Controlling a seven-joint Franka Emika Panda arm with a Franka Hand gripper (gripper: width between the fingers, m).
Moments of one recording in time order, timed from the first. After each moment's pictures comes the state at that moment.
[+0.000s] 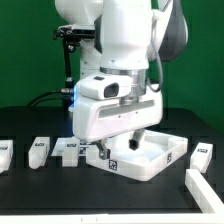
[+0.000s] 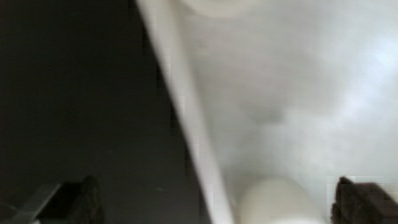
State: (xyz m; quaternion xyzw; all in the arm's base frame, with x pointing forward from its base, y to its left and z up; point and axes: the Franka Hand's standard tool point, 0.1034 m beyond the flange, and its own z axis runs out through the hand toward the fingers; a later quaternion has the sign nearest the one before) arm 0.466 0.012 0.035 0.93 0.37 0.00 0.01
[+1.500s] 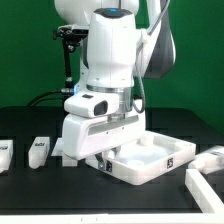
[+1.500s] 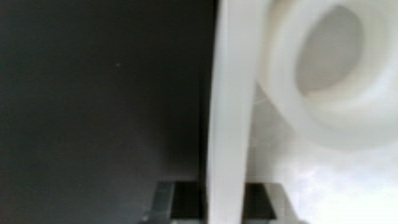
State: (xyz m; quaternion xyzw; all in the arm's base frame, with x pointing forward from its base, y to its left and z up) arm 0.462 -0.001 0.006 0.92 0.38 0.00 0.02
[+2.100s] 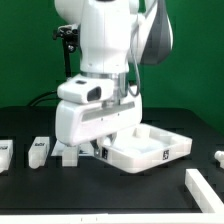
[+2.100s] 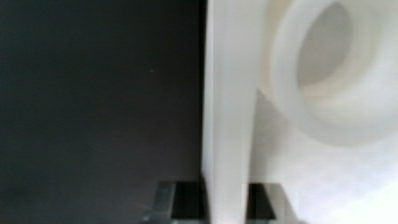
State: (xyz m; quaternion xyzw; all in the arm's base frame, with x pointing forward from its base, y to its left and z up) arm 0.464 -0.009 0.043 0.93 0.36 -0.02 0.00
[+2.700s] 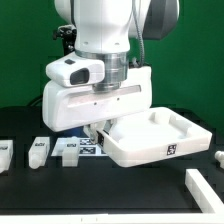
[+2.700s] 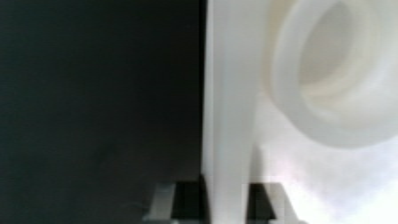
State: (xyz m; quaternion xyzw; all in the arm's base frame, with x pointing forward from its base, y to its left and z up) arm 0.501 -0.016 0.076 0.96 0.25 -0.06 -0.01
